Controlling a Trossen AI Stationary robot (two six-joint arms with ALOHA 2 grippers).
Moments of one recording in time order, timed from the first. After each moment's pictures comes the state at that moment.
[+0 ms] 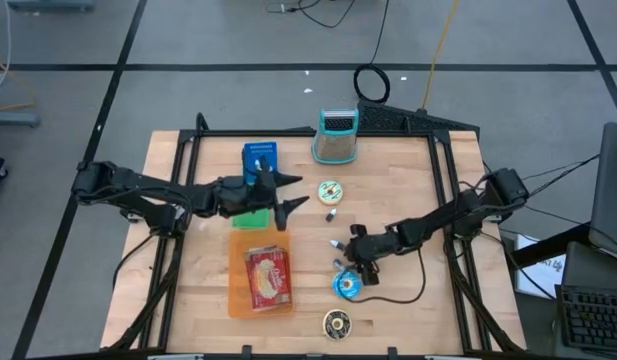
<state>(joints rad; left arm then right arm) -0.05 1.32 0.75 0.50 -0.32 -0.09 0.30 1.63 0.64 0.16 0.02 0.14</state>
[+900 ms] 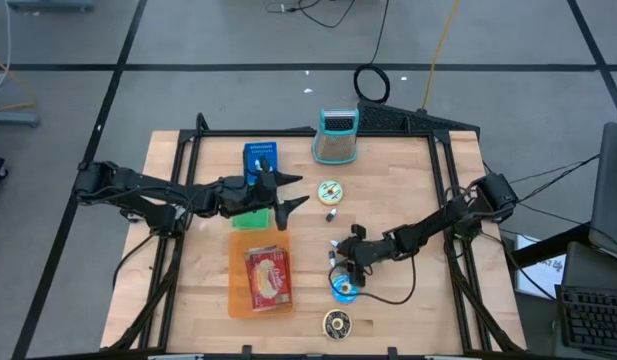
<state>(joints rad) -0.04 1.33 0.75 0.50 -0.32 -0.06 0.33 1.73 0.64 0.35 0.21 0.38</state>
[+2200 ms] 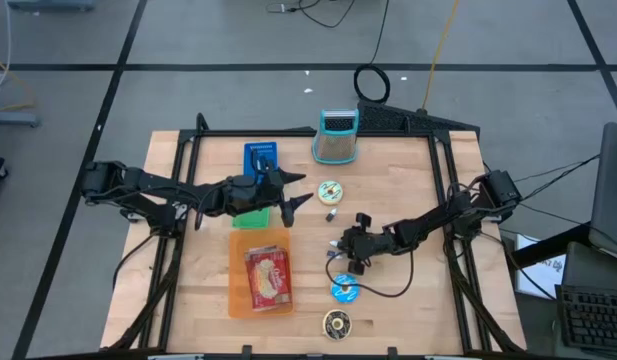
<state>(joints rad) 0.00 1.40 0.75 0.54 -0.32 -0.07 0.28 1.70 0.63 0.24 0.34 0.34</state>
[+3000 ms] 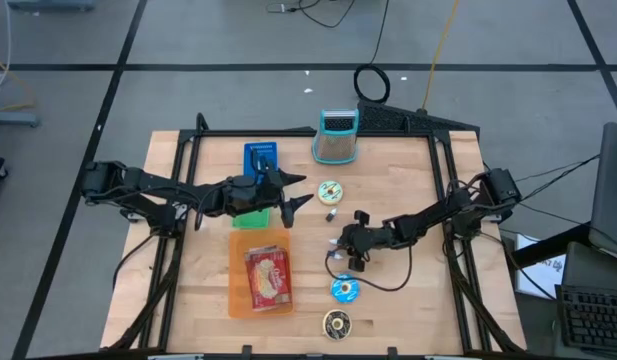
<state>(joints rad) -0.01 1.40 0.75 0.54 -0.31 -0.12 0.22 1.69 0.61 0.25 0.23 0.30</state>
